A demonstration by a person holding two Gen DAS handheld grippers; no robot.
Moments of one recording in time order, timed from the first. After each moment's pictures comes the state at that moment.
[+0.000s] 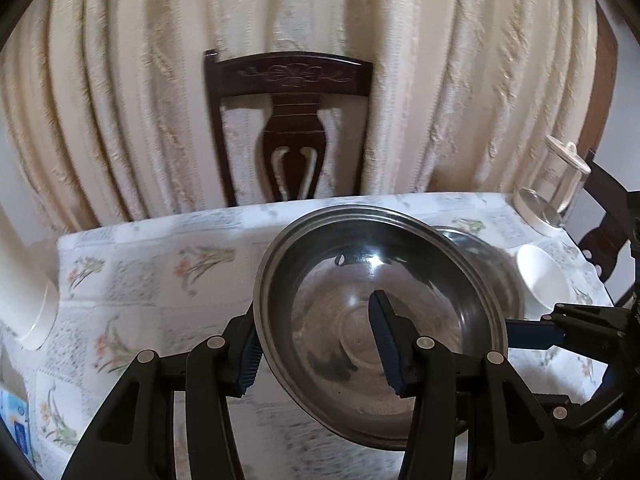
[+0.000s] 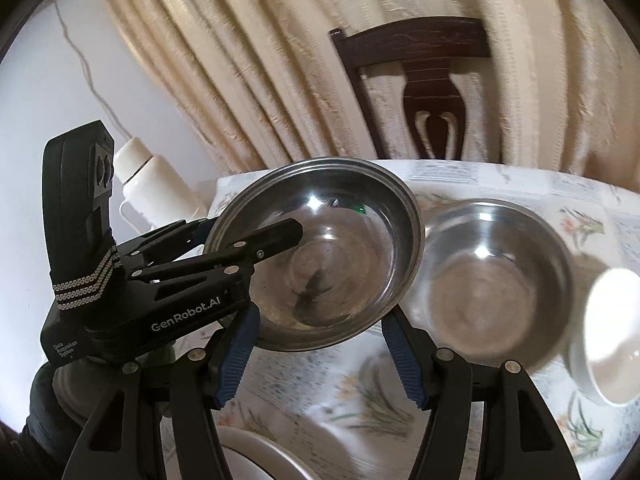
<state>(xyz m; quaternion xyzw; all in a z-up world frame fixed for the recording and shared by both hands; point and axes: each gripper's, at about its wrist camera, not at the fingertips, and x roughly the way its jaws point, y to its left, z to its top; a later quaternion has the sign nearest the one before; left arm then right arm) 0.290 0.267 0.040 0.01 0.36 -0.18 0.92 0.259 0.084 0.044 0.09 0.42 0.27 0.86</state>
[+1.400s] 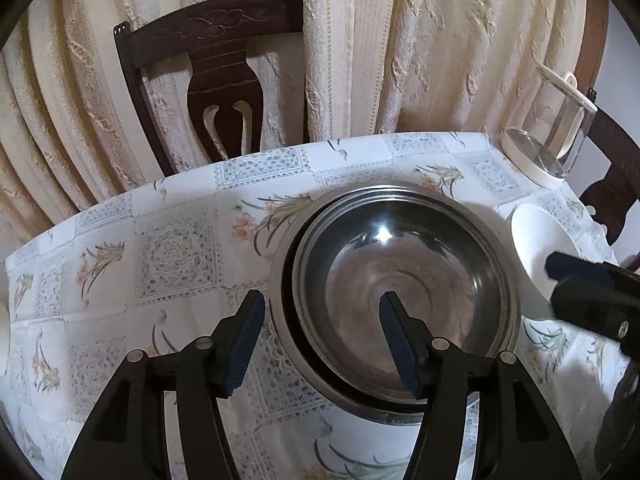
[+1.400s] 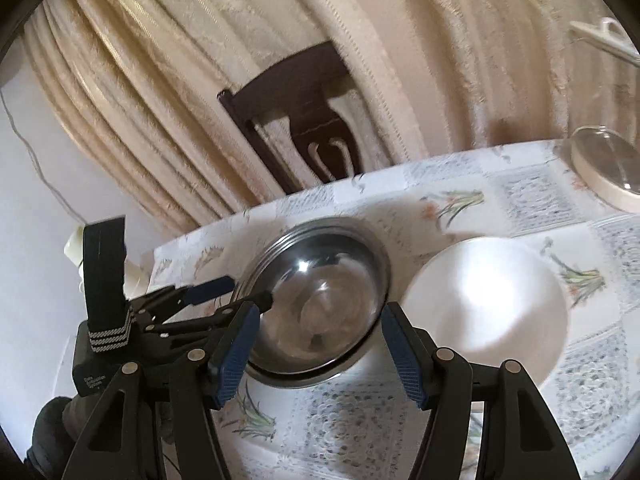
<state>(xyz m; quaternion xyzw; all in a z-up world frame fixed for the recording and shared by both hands) 0.329 0.161 -0.007 0.06 0.43 -0.20 0.88 0.271 -0.038 0.030 0.19 0.39 0.16 0.89</state>
